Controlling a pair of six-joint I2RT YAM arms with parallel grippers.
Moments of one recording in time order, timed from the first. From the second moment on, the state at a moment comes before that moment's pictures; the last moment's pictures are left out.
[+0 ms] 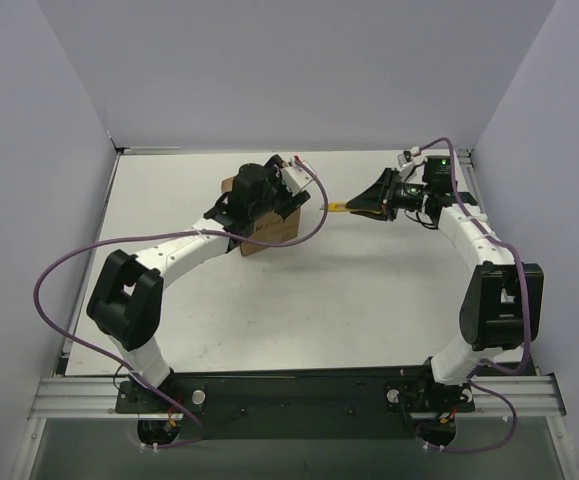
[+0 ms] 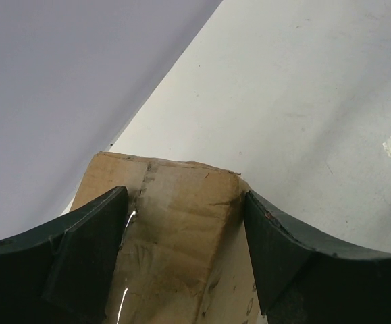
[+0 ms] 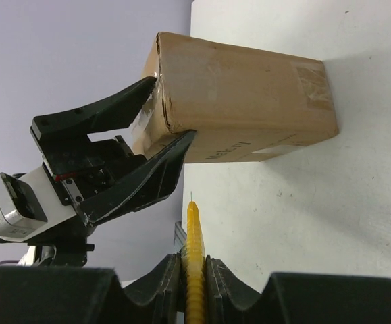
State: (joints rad) left arm -0.61 1.73 1.28 0.19 0.05 0.46; right arm 0.03 1.62 1.20 -0.25 -1.02 0.74
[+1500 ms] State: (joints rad) left arm -0.32 1.71 1.50 -0.18 0.50 0.40; right arm 0.19 1.21 0.78 -0.32 0.01 -0.49
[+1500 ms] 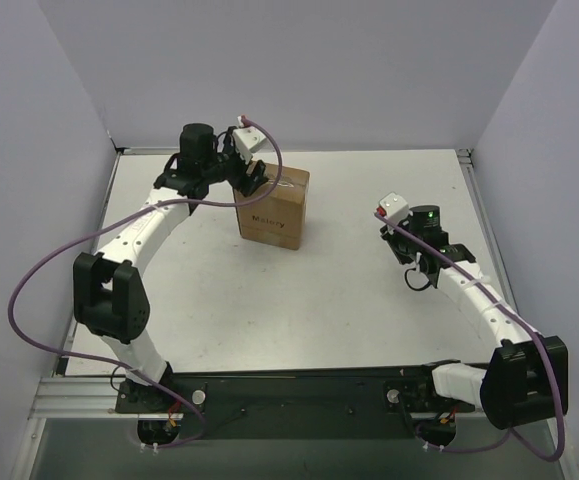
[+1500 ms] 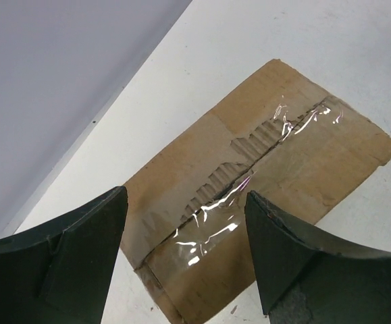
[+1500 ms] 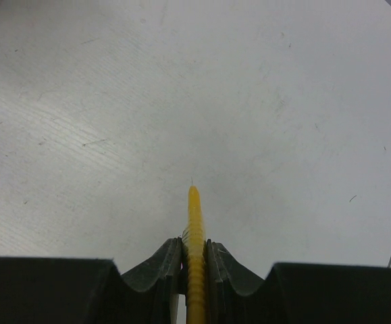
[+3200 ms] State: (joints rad) left arm -0.46 1.91 1.83 -0.52 0.52 0.92; right arm 0.18 1.36 1.28 -0.60 -0.29 -0.16
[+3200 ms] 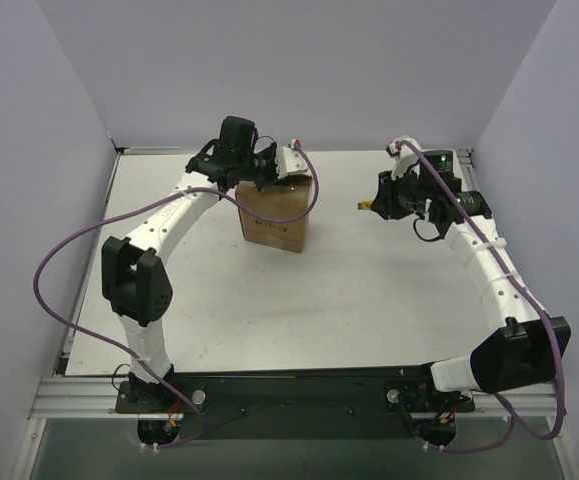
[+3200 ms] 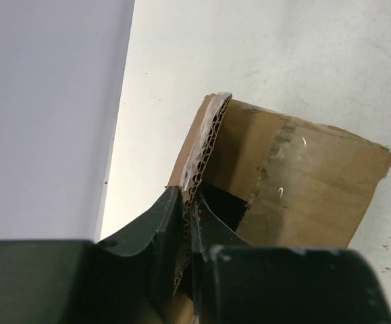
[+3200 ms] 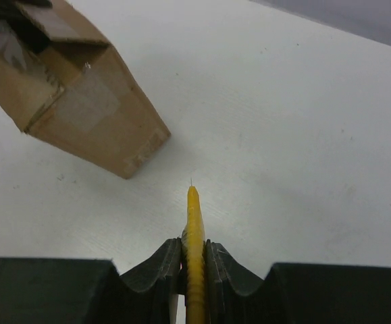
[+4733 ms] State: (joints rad) left arm -0.38 2.08 2.13 -0.71 0.70 0.39; right arm 0.13 1.72 1.38 -0.17 -0.92 0.63
